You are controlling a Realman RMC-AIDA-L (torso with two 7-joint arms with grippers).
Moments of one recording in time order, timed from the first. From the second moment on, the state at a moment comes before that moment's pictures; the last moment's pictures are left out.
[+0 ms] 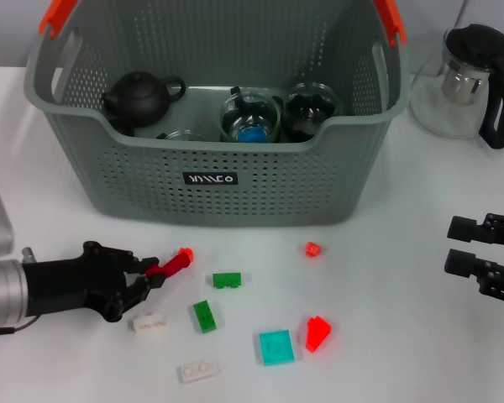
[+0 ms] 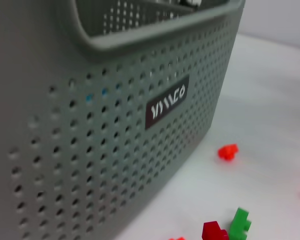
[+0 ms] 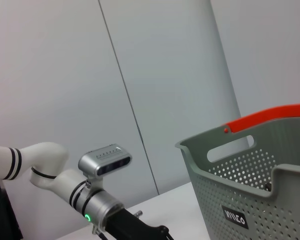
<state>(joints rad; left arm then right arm) -0.33 -2.16 0.71 0.80 2.15 1.41 -1.24 0.39 2.03 -0.46 -0.63 -2.01 -1.95 1.26</state>
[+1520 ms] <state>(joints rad) -0.93 -2.07 1.01 1.04 2.57 1.35 -2.31 0.39 2.04 -0.46 -0.63 -2.01 -1.94 1.26</state>
